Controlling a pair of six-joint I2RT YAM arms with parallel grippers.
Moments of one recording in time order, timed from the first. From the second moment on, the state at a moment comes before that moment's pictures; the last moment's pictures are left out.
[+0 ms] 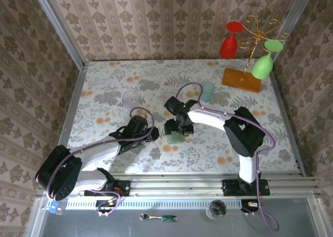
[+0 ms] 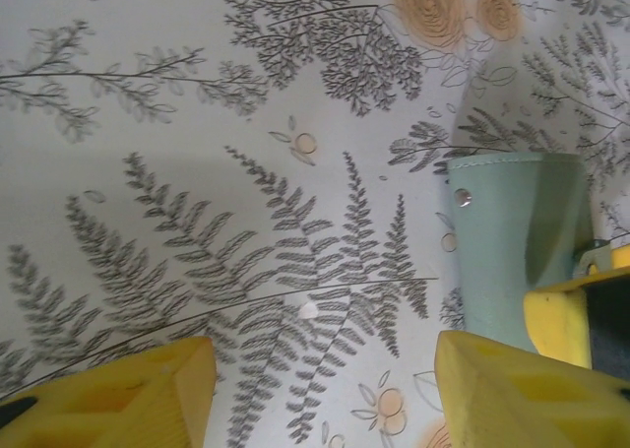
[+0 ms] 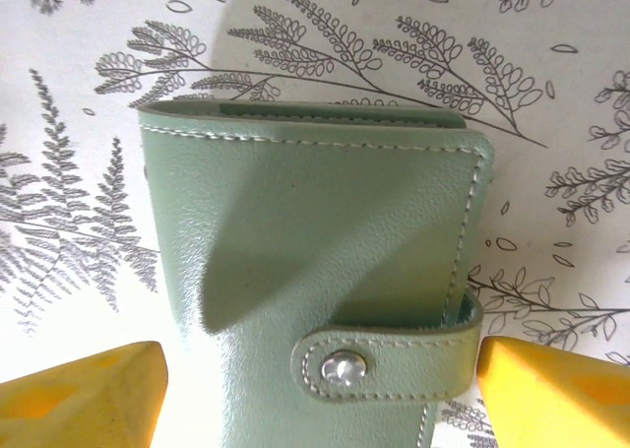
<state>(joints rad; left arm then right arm) -0.73 1.26 0.49 -0.07 0.01 -0.75 0.74 1.90 1.32 -0.76 -0.08 0.68</state>
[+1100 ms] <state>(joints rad) -0.65 1.26 0.45 0.07 0.14 -0.75 0.74 1.94 1.40 -0.86 -0.05 0.66</state>
